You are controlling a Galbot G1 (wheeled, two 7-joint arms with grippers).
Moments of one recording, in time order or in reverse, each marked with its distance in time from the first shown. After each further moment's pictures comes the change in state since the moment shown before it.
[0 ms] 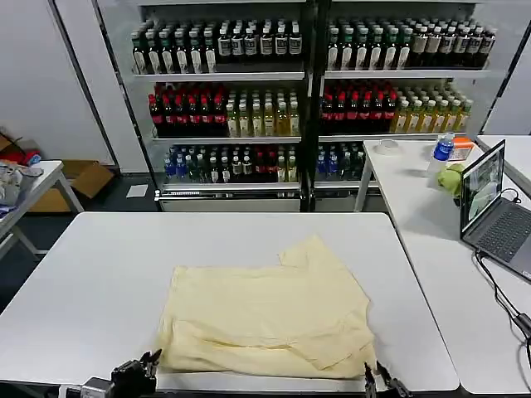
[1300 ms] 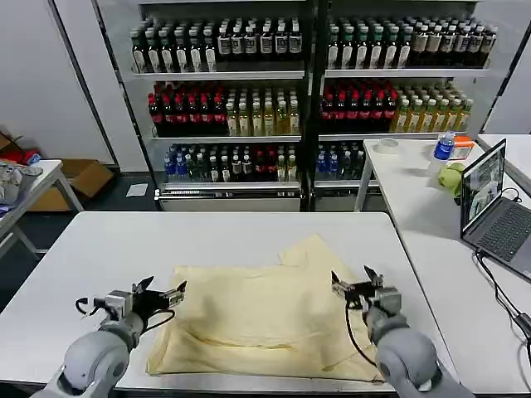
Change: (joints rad) left arm -0.665 0.080 0.269 0.393 -0.184 0.025 -0.037; right arm 0.993 -0.175 -0.310 -0.568 0.547 -0.151 0.114
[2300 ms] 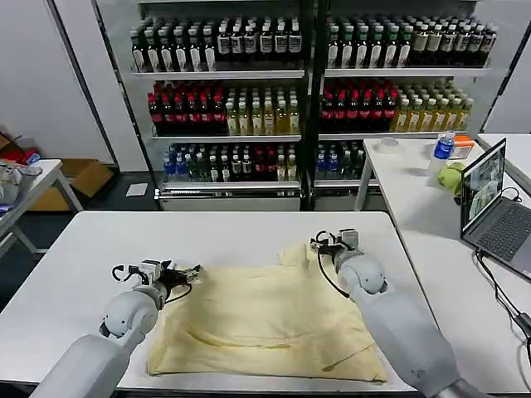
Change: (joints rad) left arm -0.290 -0.037 0.207 0.303 -0.024 0.000 0.005; right arm 0.441 0.162 -0.208 -0.548 0.083 -0.008 -0.039
